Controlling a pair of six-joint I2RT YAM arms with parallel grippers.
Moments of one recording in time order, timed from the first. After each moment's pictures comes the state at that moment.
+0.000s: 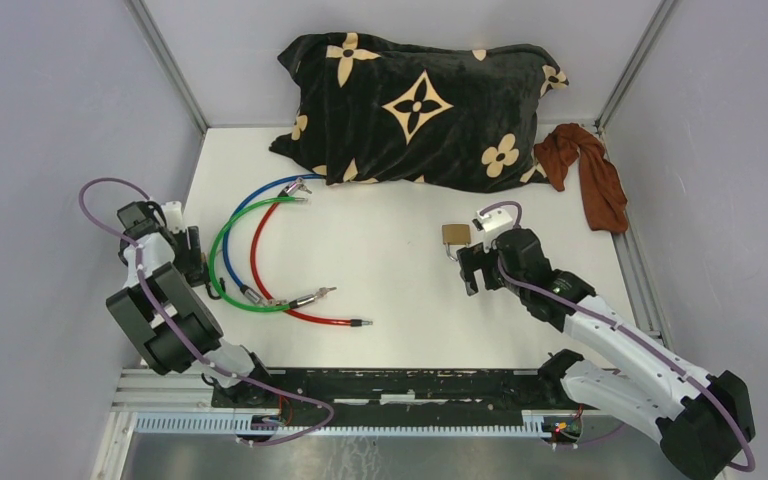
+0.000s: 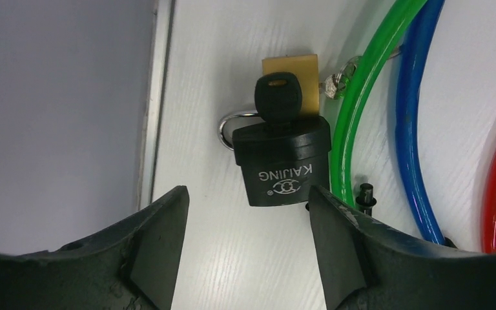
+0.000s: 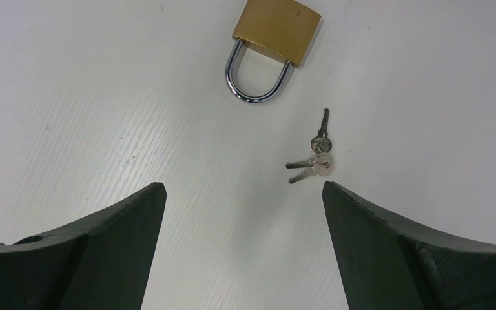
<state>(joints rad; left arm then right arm) 0.65 1.49 0.96 -0.50 0.05 0.44 0.62 0.92 0.62 -0.37 0.17 0.11</state>
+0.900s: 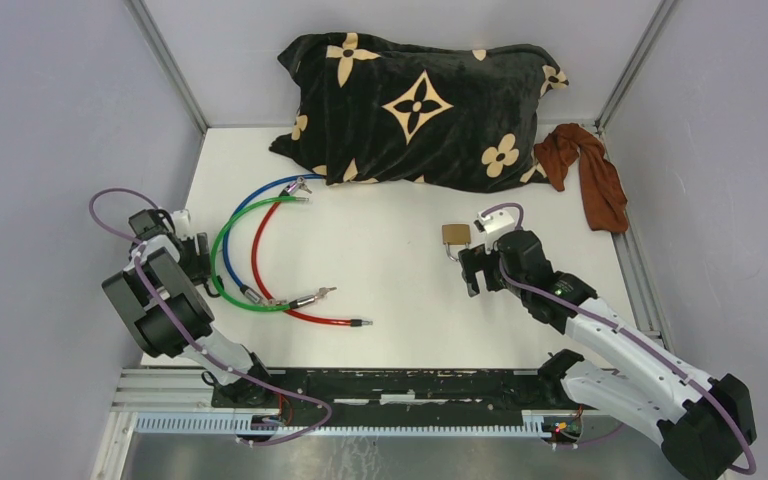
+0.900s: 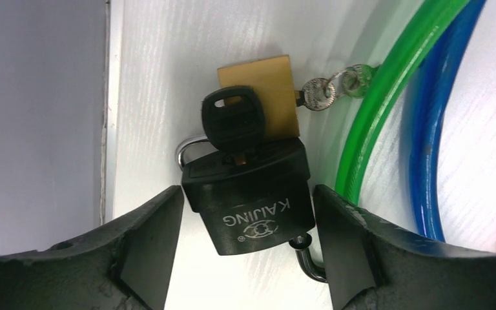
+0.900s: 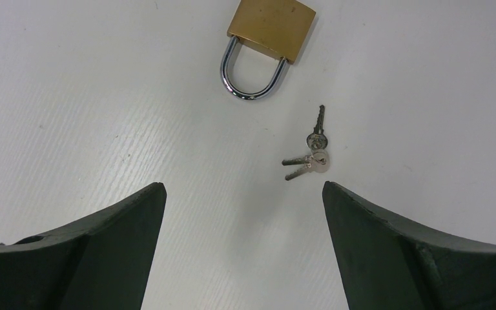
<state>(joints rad) 0.64 1.62 0.90 -0.38 0.05 0.41 0.62 0.90 0.61 -0.38 0.18 0.11</state>
